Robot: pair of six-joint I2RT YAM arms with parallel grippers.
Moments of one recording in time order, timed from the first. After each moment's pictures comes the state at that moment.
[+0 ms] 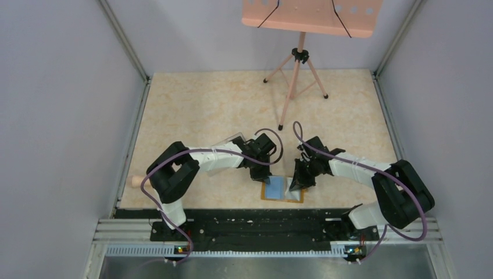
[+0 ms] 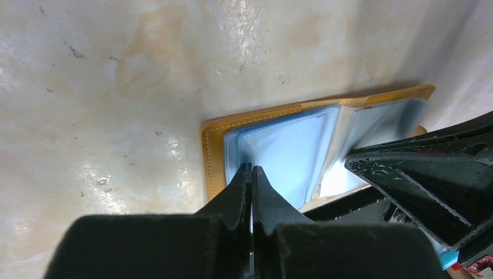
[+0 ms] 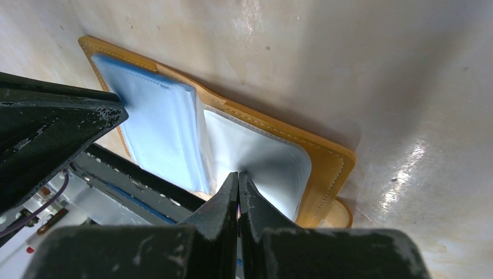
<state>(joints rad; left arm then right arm) -0.92 1.80 1.11 -0.46 0.13 -0.93 0.52 1.40 0.59 -0.42 -0.40 0.63</state>
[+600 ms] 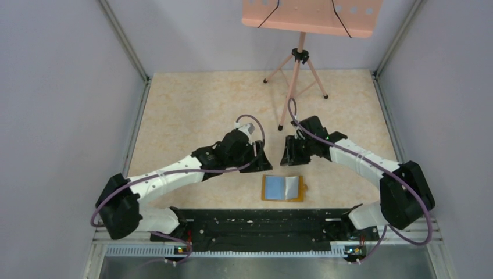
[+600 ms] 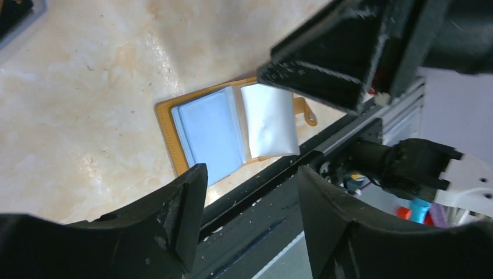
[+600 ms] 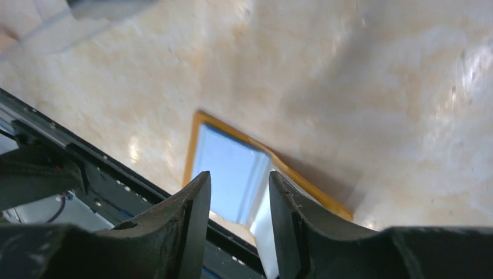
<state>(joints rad) -0.89 1.36 0.91 -0.30 0.12 -0.87 0.52 1.36 0.81 -0.47 -0.31 0.49</state>
